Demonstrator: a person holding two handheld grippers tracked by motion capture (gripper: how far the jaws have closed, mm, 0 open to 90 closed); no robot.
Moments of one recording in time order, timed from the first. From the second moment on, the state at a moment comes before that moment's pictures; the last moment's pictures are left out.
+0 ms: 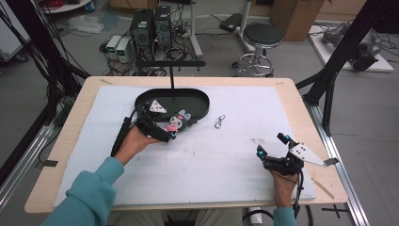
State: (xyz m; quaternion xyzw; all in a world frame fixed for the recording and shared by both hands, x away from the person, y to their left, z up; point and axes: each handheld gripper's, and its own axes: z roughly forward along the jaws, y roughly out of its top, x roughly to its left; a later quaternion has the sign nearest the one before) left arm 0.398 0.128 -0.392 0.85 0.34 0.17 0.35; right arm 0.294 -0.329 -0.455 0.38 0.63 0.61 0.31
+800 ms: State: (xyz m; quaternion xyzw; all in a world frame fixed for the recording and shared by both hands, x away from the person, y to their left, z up) left arm 0.405 0.109 -0.414 0.88 0.36 0.16 0.28; right arm 0.294 -0.329 -0.455 0.38 0.62 0.61 0.31
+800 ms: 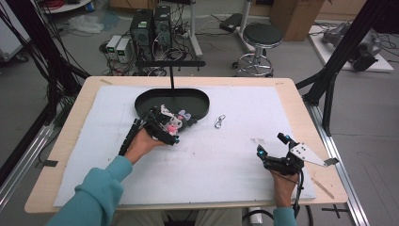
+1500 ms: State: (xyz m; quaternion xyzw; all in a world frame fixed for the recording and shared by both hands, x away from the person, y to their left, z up) left arm 0.408 0.103 -0.422 0.88 0.36 0.15 0.26; right arm 0.294 -0.329 -0.455 0.38 0.63 0.61 0.31
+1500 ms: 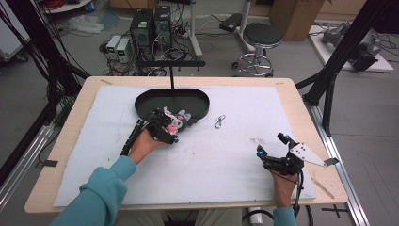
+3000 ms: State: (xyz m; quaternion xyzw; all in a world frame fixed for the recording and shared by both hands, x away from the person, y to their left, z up) left arm 0.395 0.142 -0.372 0.83 0.37 0.18 0.38; right arm 0.294 -0.328 -0.455 0.38 0.63 0.60 0.32
